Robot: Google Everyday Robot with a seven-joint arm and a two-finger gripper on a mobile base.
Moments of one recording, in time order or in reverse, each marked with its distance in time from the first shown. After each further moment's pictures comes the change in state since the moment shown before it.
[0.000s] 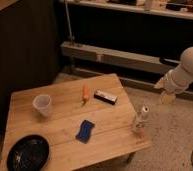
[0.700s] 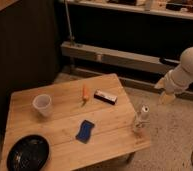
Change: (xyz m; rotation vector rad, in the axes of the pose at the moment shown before) arm -0.001 0.001 -0.001 -0.006 -0.028 0.021
